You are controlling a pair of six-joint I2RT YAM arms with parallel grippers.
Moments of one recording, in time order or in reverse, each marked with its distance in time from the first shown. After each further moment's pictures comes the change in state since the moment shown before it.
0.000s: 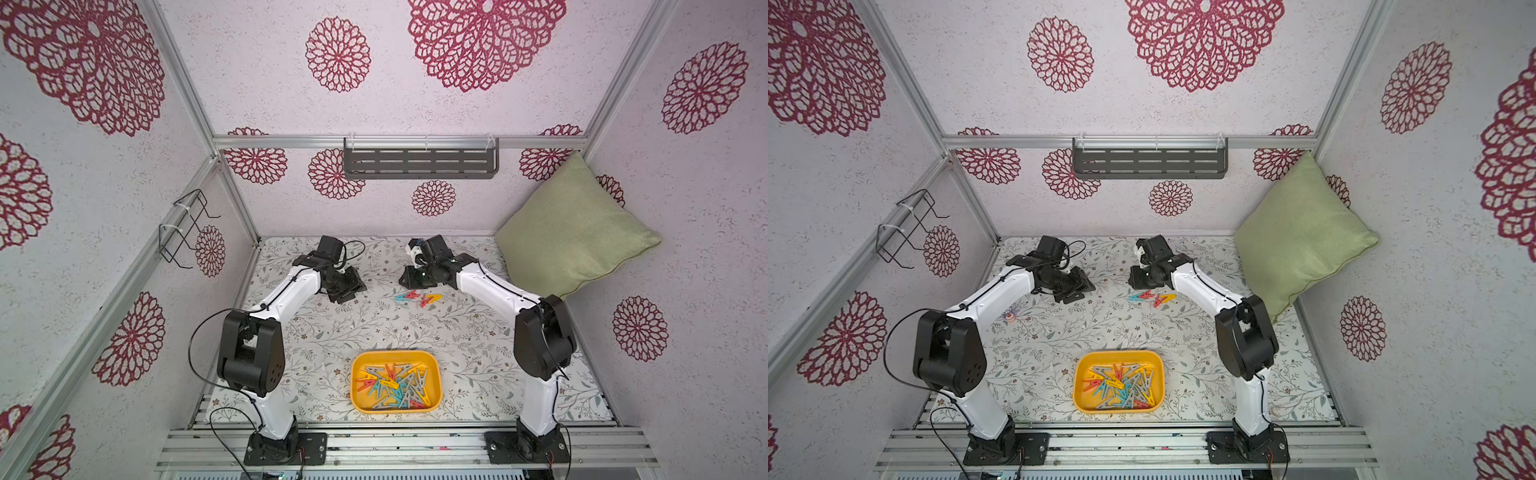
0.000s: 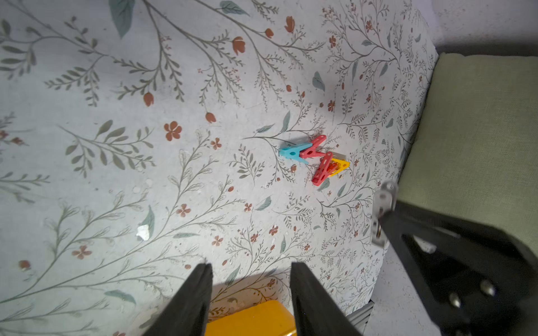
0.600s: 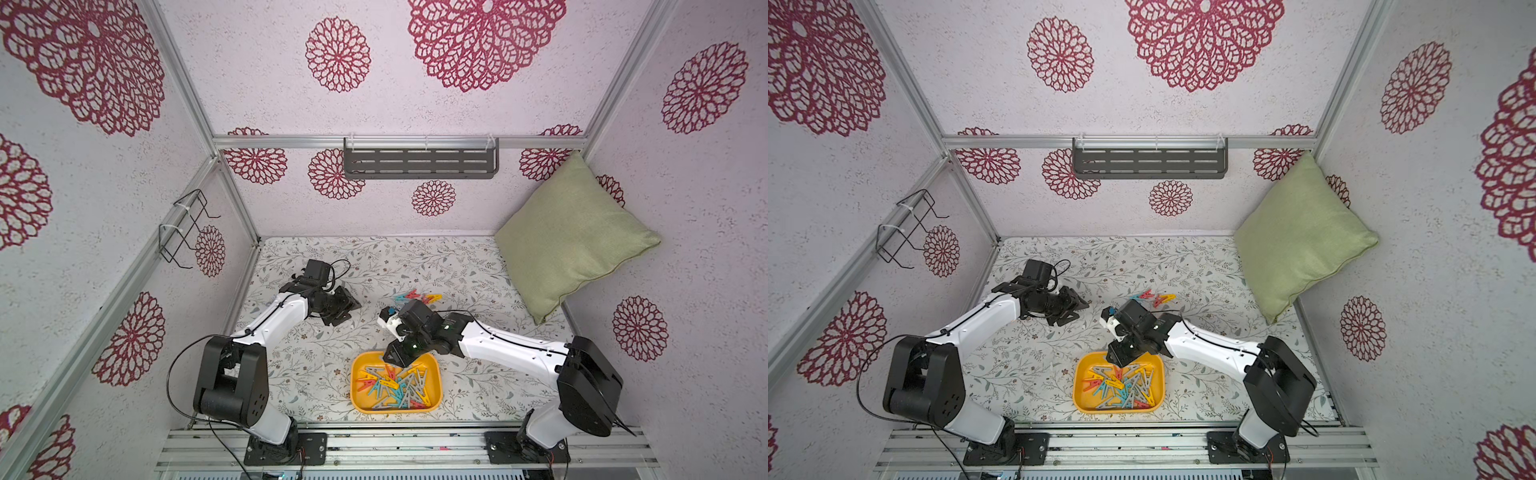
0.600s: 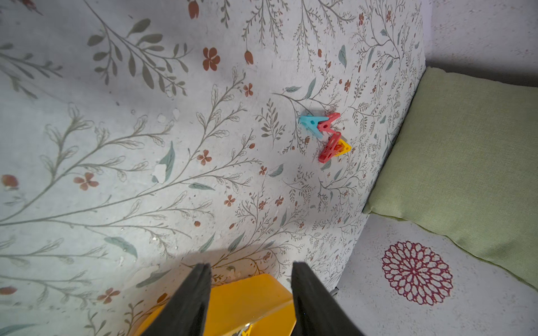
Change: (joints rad) left arm 0.034 -0.200 -0.339 0.177 0.106 -0.149; right arm 0.389 -0.315 -0.451 0.030 -0.045 -0.029
